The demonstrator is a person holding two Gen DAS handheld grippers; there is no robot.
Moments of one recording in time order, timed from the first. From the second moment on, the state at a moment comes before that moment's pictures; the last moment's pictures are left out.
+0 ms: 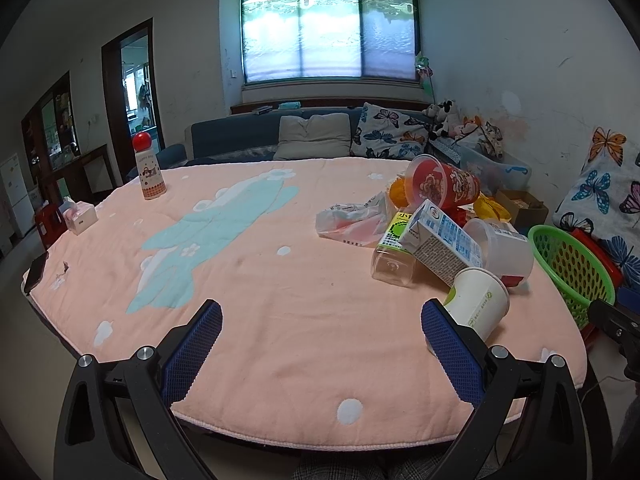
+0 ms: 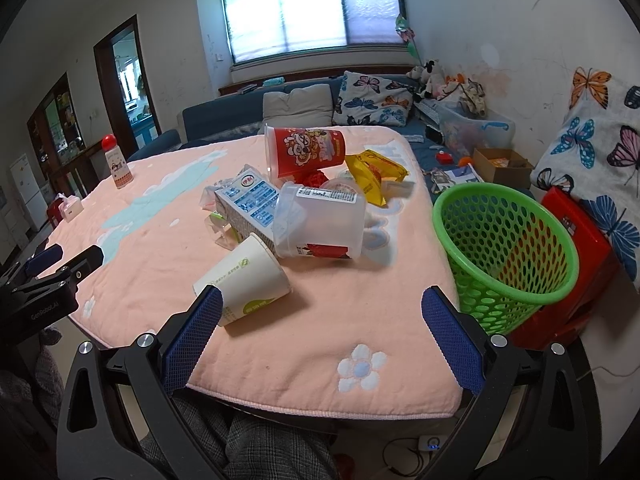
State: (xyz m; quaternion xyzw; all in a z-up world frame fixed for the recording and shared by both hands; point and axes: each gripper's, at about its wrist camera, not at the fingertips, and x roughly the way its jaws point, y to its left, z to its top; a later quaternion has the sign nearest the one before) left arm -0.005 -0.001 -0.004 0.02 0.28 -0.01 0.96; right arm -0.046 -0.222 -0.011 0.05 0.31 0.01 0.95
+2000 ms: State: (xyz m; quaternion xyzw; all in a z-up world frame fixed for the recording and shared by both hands) left arm 0.036 -0.011 -0.016 0.03 0.32 -0.03 0.95; right arm -0.001 -0.237 -0.013 0.04 0.33 0.03 0.94
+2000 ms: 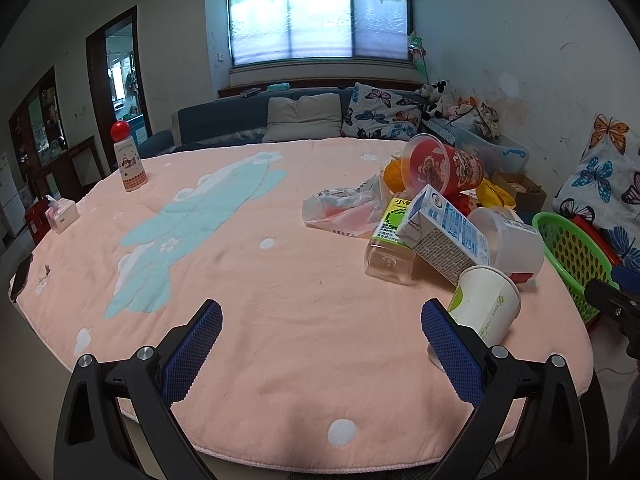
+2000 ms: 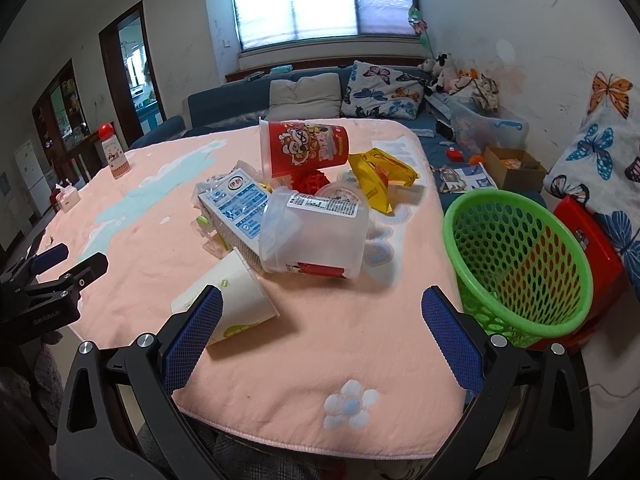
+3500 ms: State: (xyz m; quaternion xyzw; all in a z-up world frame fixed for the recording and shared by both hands) left arm 0.101 -0.129 -0.078 0.12 0.43 -0.32 0.84; right arm 0.121 -0.255 -0.037 -0.19 0.41 0.30 0.84
